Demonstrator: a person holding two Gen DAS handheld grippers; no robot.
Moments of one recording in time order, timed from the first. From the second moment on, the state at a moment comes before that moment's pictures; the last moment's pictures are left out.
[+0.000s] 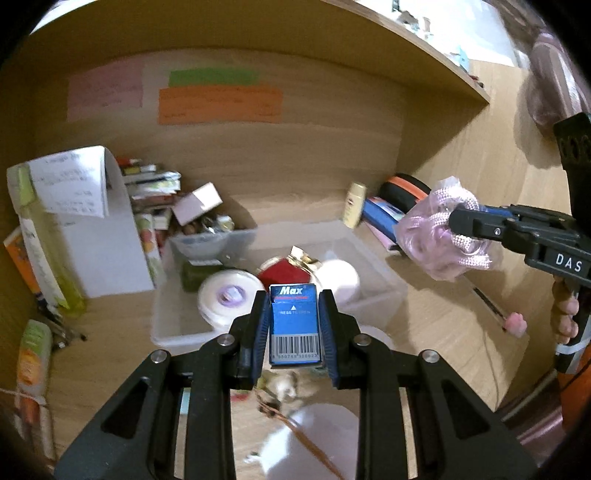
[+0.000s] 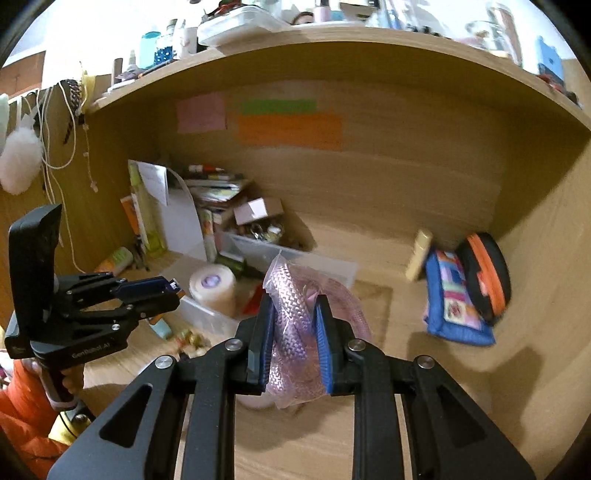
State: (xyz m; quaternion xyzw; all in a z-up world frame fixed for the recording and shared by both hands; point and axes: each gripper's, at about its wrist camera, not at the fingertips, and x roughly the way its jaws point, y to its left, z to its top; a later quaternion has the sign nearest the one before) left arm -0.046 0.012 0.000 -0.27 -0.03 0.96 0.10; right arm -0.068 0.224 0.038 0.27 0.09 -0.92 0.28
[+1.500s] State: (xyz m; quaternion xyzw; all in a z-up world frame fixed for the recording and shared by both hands) left arm -0.176 -0.052 -0.039 -0.39 -0.07 0.92 0.07; right arm -0.219 0.147 -0.032 0.37 -0.05 -0.86 0.36
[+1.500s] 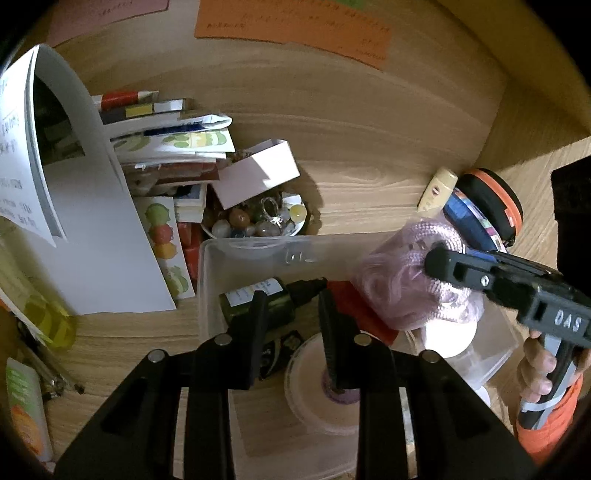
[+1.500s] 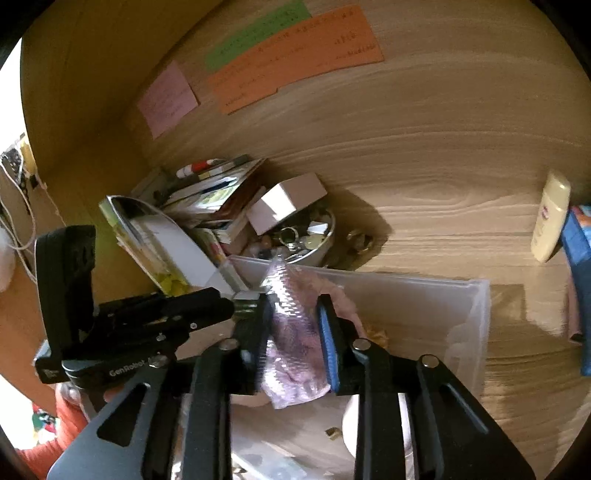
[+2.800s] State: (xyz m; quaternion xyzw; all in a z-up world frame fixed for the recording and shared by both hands) left arm -0.050 -0.062 -0.018 -0.32 -0.03 0.95 0.00; right arm -0.088 0.174 -0.002 0.25 0.06 -0.93 0.27
